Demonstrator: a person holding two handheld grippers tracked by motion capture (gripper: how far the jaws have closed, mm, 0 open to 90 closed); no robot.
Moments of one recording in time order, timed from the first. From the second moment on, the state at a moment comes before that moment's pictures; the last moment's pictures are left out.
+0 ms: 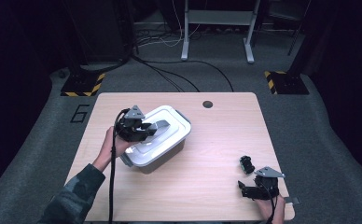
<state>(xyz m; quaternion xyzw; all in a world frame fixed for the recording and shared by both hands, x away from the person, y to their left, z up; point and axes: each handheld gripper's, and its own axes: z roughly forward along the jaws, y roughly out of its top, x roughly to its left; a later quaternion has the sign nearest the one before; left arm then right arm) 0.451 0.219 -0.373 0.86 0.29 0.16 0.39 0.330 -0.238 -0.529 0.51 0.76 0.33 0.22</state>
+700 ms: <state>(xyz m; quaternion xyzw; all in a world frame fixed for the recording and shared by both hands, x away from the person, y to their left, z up) 0.441 0.171 -0.373 0.86 0.29 0.15 0.39 0.330 -0.238 -0.529 0.51 0.76 0.33 0.22</state>
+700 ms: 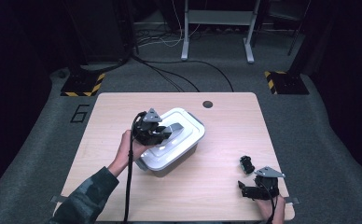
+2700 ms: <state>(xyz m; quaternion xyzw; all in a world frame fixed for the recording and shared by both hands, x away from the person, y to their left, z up) 0.418 0.111 -0.373 0.87 0.26 0.15 0.39 0.330 -0.238 -0.529 0.51 0.76 0.33 0.22</state>
